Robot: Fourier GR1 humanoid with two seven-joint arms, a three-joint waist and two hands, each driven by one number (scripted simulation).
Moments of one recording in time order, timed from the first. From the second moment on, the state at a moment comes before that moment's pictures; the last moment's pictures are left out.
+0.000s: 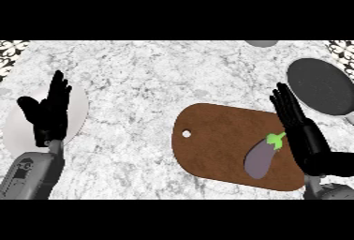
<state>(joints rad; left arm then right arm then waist) -0.27 0.33 -0.04 -1.30 0.19 0.39 0.04 -0.08 -0.38 0.23 -1.67 -0.27 -0.17 -0.07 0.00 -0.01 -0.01</state>
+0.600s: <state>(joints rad) -0.12 0.22 -0.22 -1.47 0.19 0.22 -0.13 0.12 -0.53 -0.02 -1.86 -0.34 -0.14 -0.06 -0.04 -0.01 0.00</state>
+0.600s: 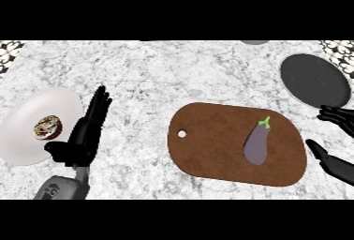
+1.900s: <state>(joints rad) -0.08 0.18 -0.28 -1.56 0.14 0.16 -0.11 0.02 -0.90 0.16 -2.00 -0.01 0.21 0.44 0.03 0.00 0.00</state>
